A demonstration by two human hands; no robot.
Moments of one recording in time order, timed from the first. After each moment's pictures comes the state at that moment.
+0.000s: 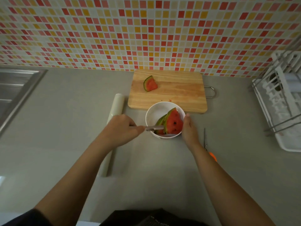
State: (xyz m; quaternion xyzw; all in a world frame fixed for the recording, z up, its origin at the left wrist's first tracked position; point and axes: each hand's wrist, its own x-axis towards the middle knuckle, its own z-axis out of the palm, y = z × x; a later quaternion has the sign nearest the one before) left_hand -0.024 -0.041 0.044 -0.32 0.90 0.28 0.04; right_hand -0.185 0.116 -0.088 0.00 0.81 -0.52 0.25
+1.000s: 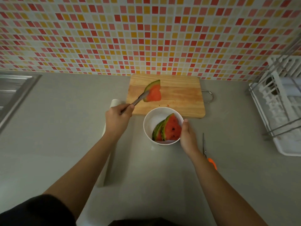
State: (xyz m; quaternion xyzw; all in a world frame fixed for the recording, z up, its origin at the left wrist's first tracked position) left_hand -0.068 -0.084 -0.014 -0.37 0.79 0.41 -0.25; right_hand -0.187 0.116 -0.090 0.02 0.82 -0.52 0.25
